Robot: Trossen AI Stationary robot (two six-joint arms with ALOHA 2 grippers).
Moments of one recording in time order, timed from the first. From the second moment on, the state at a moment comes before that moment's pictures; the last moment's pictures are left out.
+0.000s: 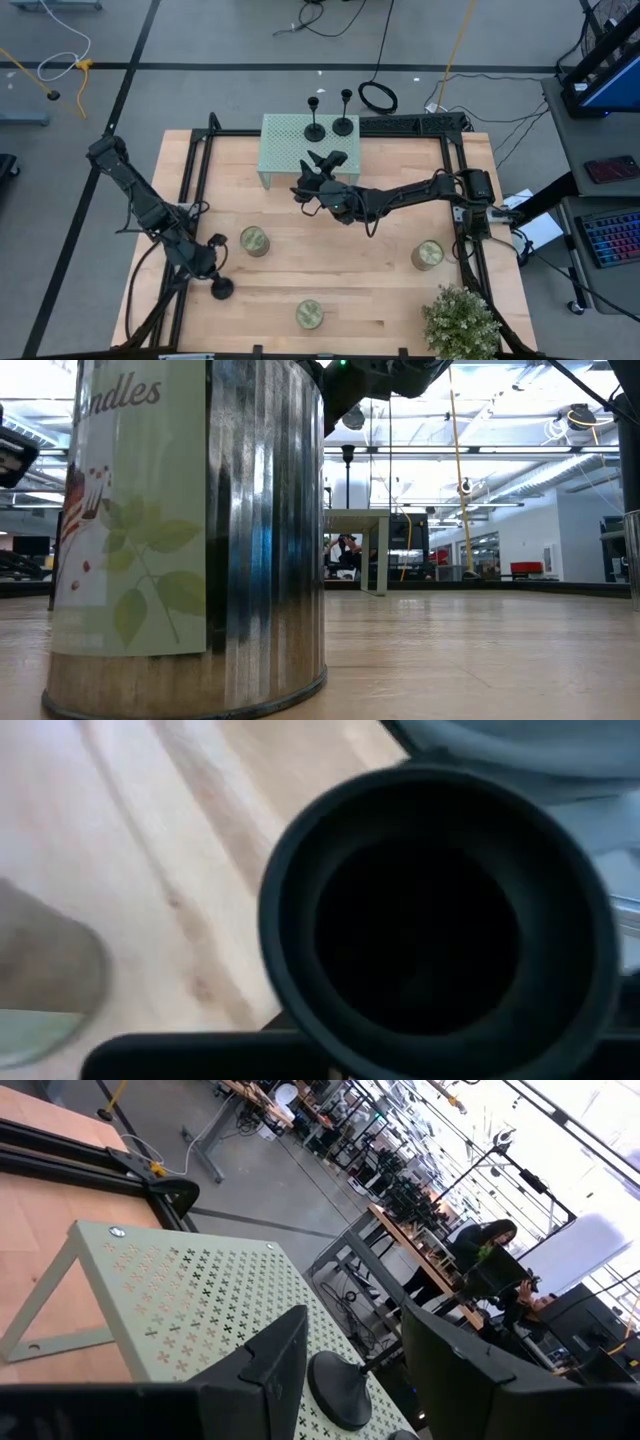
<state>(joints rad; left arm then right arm) -0.81 0.64 0.39 -0.51 0.02 -0.31 0.03 1.94 1.37 0.46 1.02 -0.59</state>
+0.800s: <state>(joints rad) -0.57 0.87 0.81 -0.36 -0.53 0.15 0.10 1.46 1.10 -0.12 0.59 -0.01</state>
